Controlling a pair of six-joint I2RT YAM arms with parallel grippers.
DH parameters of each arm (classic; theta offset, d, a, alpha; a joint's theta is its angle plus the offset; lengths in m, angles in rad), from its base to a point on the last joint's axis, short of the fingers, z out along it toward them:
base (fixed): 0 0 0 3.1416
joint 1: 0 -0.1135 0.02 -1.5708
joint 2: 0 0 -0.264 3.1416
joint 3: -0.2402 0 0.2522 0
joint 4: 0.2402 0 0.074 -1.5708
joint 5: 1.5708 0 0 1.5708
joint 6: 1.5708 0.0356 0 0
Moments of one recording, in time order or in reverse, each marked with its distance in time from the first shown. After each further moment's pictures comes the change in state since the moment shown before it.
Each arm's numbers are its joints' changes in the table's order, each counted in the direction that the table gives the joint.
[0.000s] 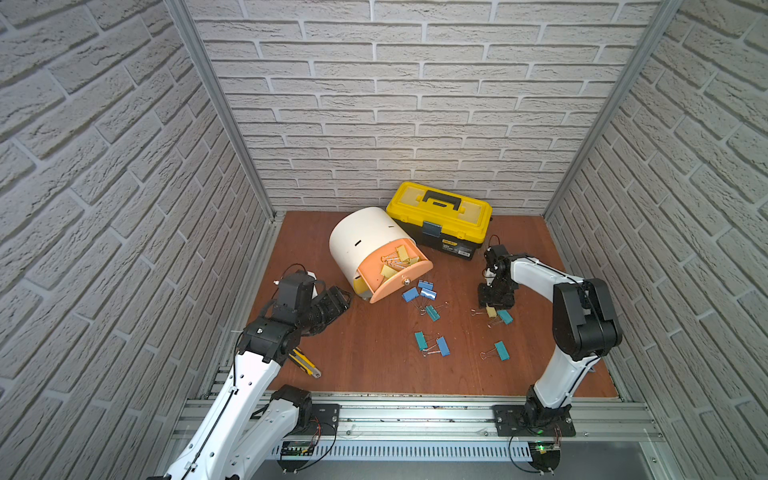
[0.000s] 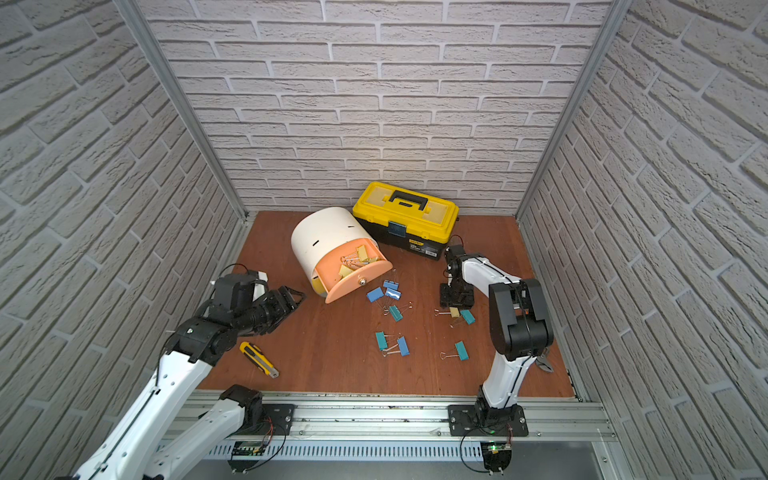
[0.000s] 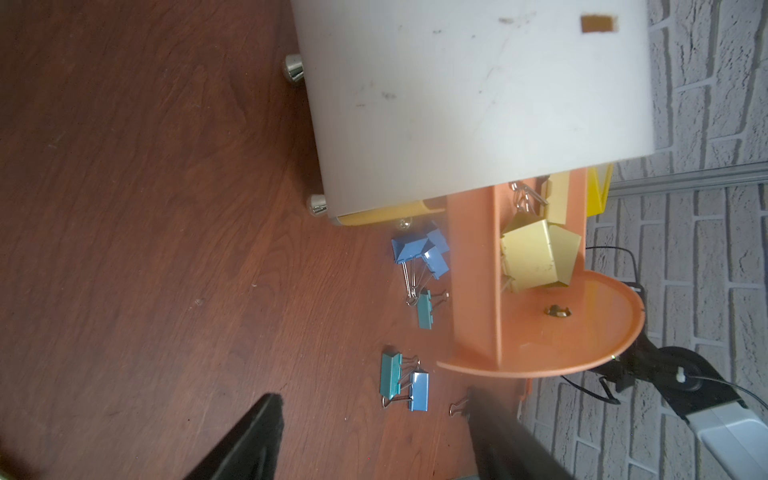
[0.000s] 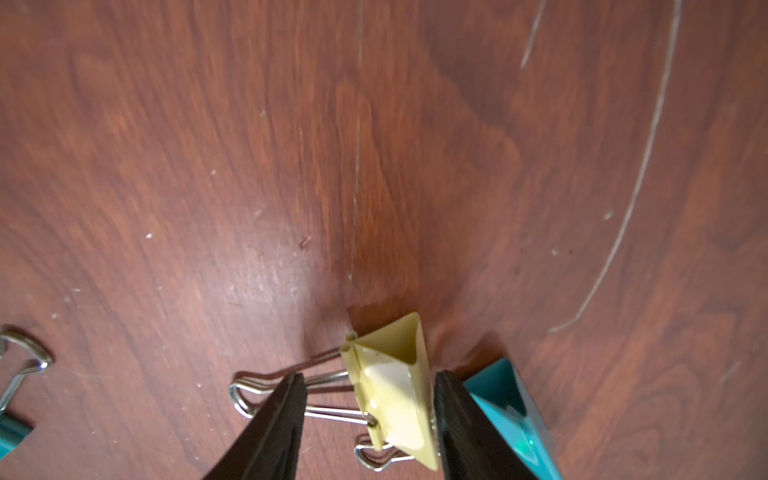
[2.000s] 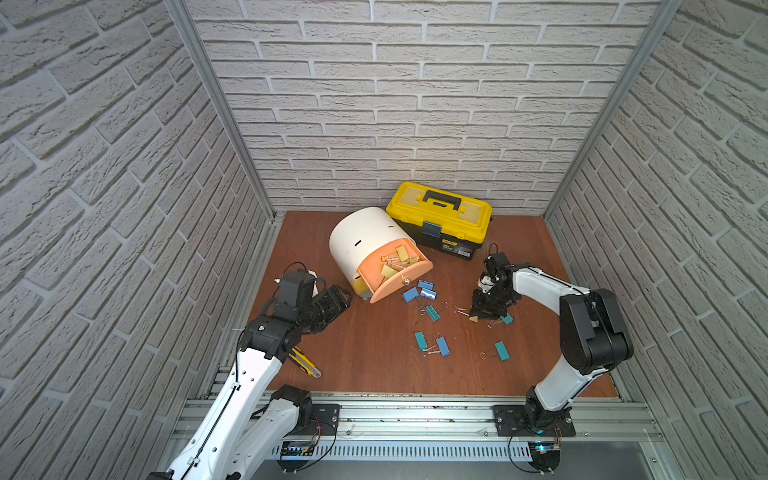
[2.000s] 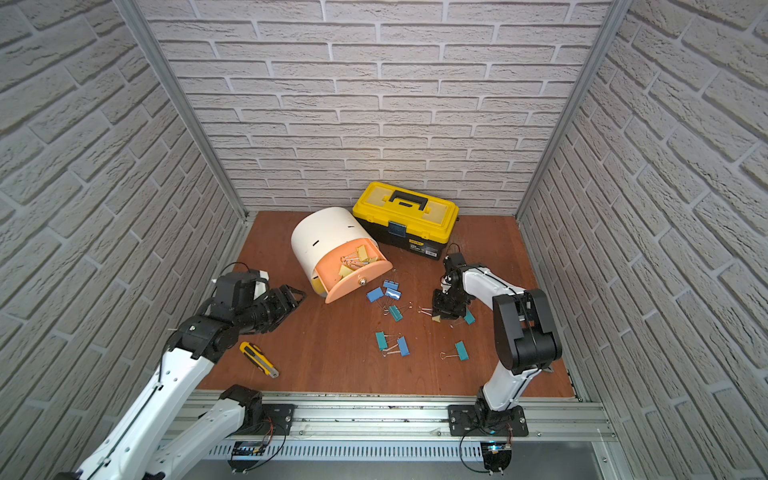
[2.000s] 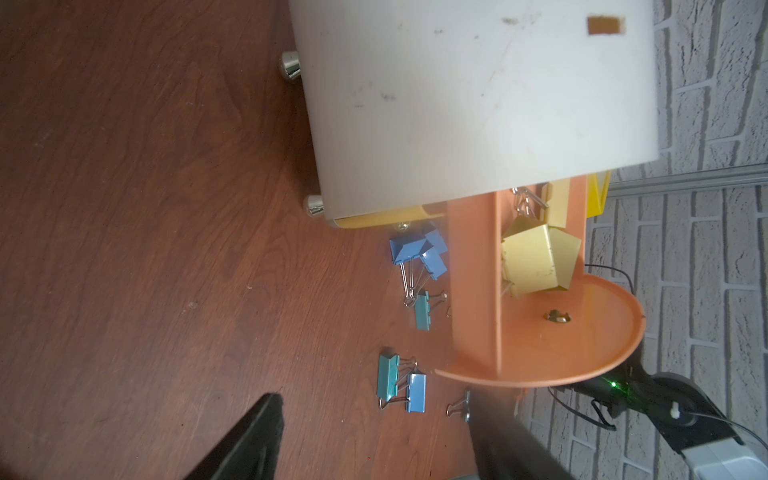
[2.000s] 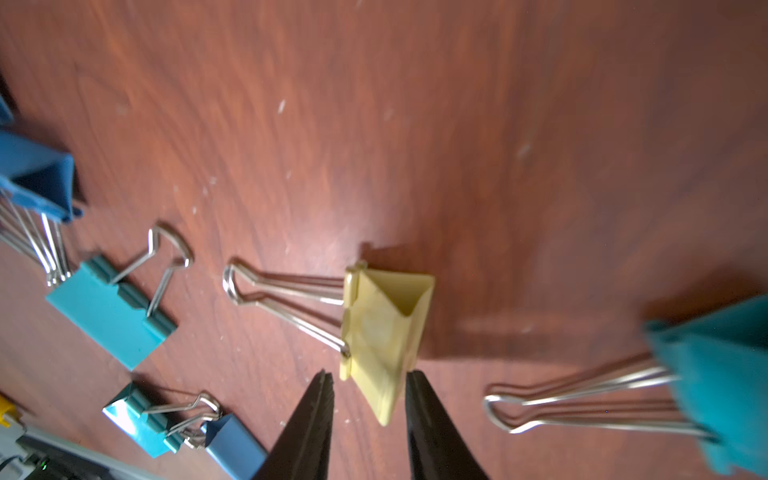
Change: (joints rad) left arm -0.008 -0.021 0.002 -0.019 0.015 0.000; right arm -0.053 0.113 0.152 -0.070 -0.267 0.129
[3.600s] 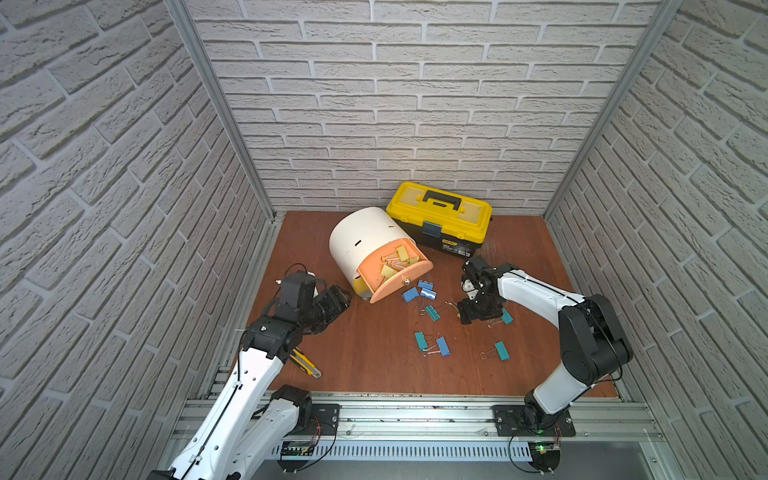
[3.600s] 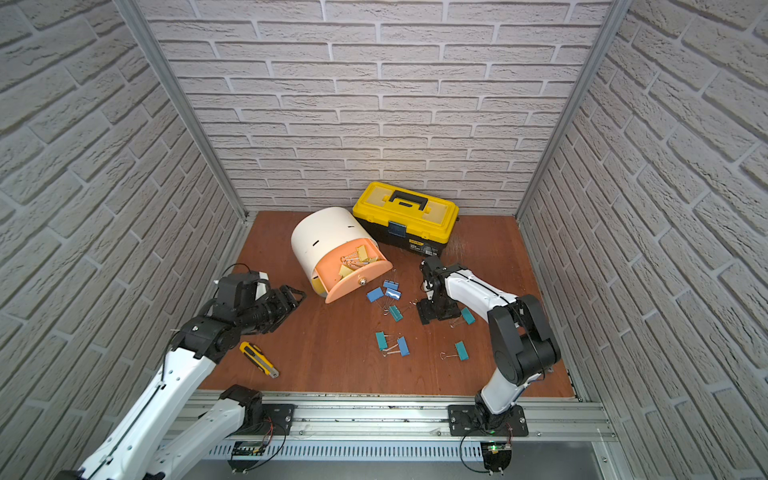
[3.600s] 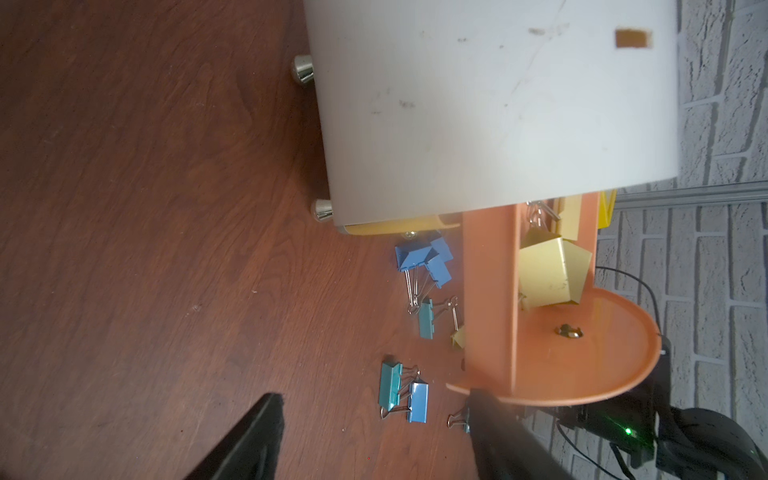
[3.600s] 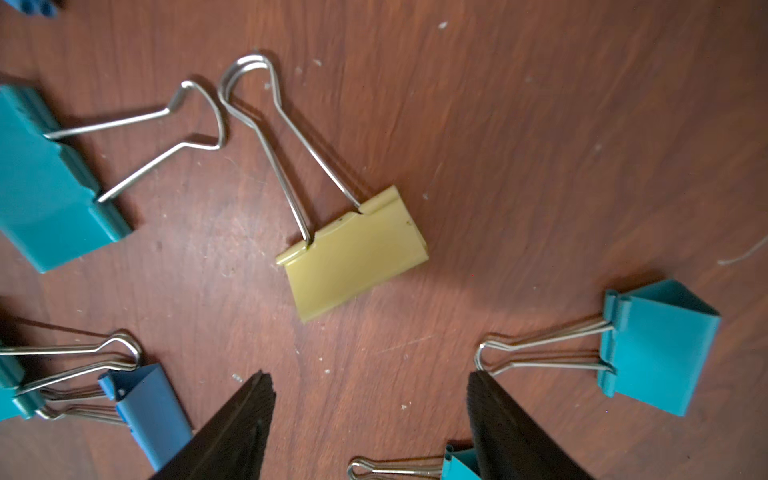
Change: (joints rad) left arm 0.000 -0.005 0.026 -0.027 -0.019 -0.024; right arm -0.198 0.028 -0.049 0.105 0.290 -0.216
